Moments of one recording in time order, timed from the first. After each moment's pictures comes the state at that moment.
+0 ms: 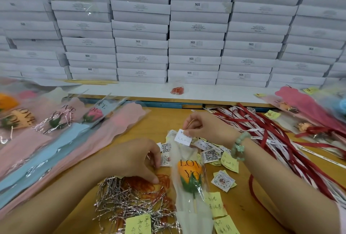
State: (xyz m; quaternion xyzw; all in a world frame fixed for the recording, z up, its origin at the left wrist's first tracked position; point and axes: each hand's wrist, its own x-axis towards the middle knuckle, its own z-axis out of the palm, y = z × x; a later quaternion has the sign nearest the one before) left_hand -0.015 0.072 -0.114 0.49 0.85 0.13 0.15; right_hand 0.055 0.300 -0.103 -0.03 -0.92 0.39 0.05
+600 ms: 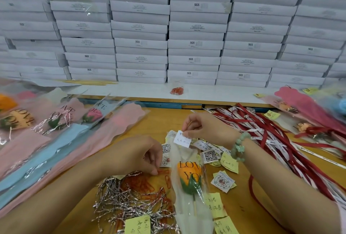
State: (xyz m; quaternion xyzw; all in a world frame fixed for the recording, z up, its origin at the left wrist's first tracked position) left_hand -0.018 0.073 -0.111 0.52 0.82 0.19 0.15; right_hand 0.055 0.301 -0.103 -0.02 -0.92 0.39 0.05
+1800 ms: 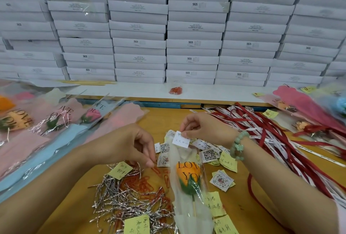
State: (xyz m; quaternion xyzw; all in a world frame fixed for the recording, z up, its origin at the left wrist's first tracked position) left_hand -0.031 0.061 -0.098 0.50 0.75 0.35 0.26; right_hand 0.054 0.301 -0.103 -0.01 -0.93 0.38 0.04
